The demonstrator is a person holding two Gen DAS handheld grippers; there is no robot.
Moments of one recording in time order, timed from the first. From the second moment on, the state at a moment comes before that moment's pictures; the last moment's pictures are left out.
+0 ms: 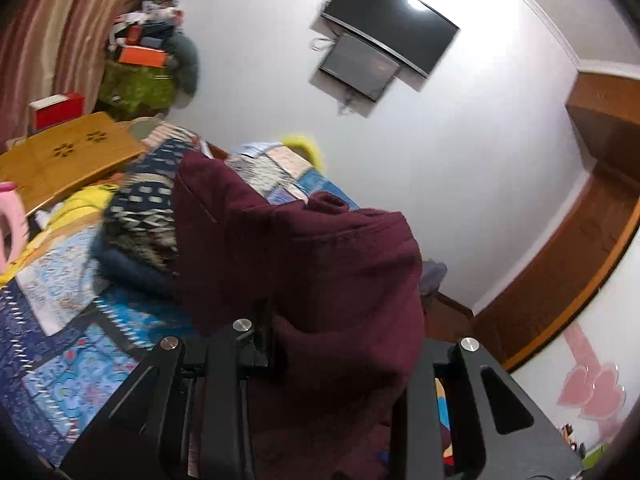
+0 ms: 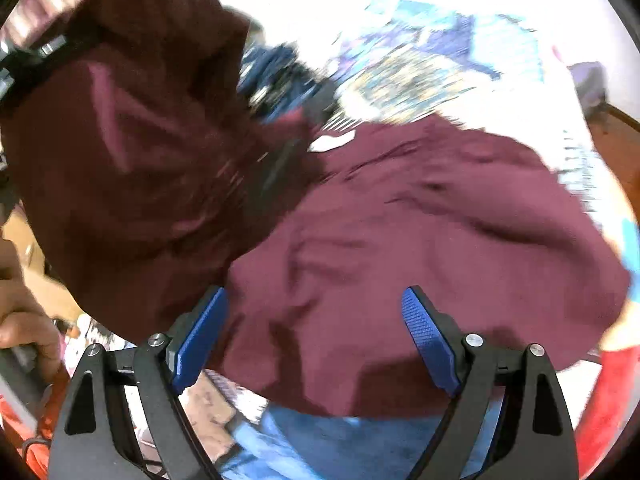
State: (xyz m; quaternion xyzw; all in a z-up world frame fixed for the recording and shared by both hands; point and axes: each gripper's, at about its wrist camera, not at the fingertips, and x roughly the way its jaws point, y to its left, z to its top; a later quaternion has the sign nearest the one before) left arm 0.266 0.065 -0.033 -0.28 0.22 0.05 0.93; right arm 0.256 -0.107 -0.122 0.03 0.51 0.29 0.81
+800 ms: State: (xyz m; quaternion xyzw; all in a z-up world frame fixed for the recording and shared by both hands) left arm 0.290 -0.132 -0.117 -0.05 0.42 -0.20 0.88; right arm 0.238 -0.264 -0.096 0.07 0.47 0.10 0.88
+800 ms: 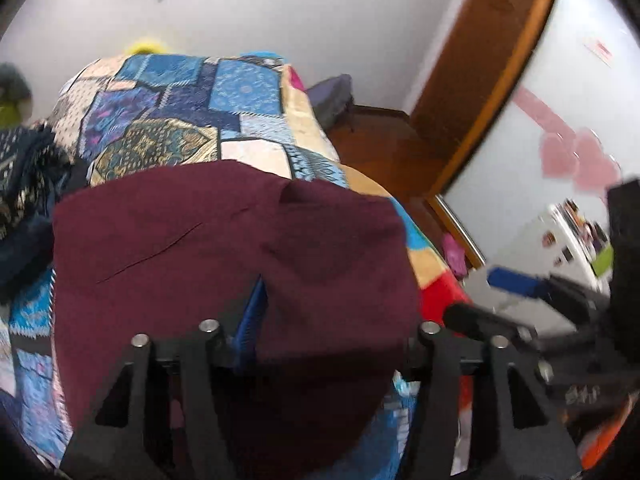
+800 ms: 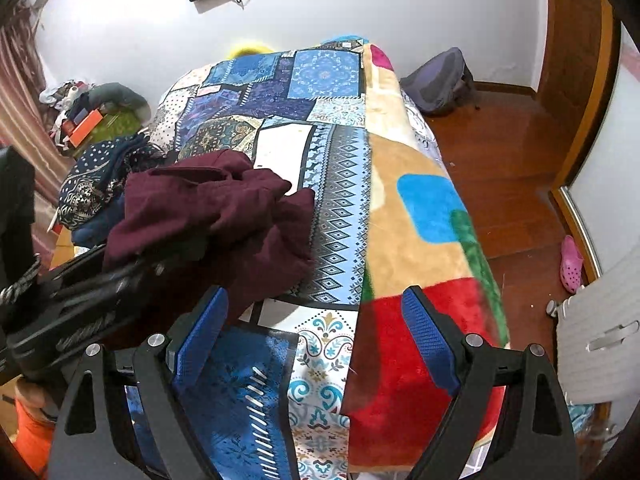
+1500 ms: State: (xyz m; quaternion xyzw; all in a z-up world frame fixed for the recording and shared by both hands) left arm 0.259 0.019 -0.119 -0.04 0.40 -0.04 0.92; right arm 0.269 -0.188 -0.057 0.06 0.41 0.20 0.89
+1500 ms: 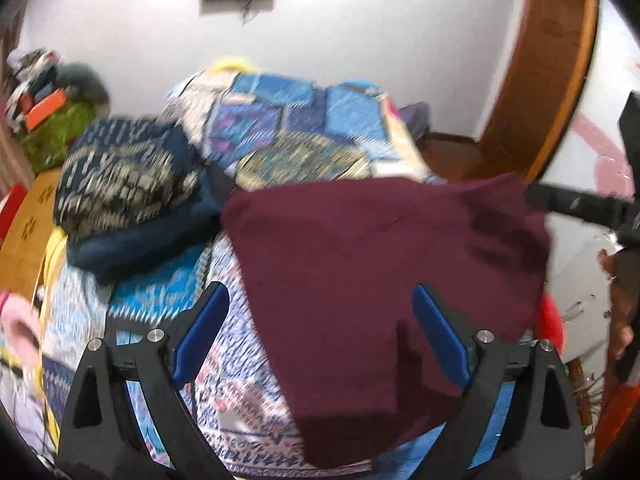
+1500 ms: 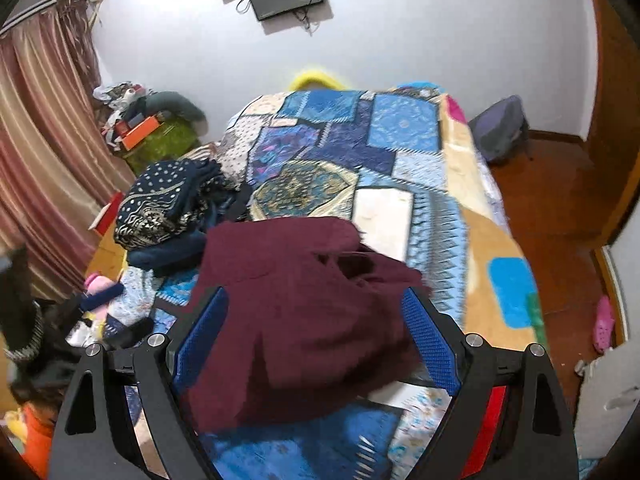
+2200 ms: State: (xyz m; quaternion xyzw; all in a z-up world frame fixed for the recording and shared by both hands) left arm 0.246 0.028 -0.203 -0.09 0.50 -0.06 0.86; right arm 0.276 -0.239 -0.126 0.10 0.51 0.18 0.83
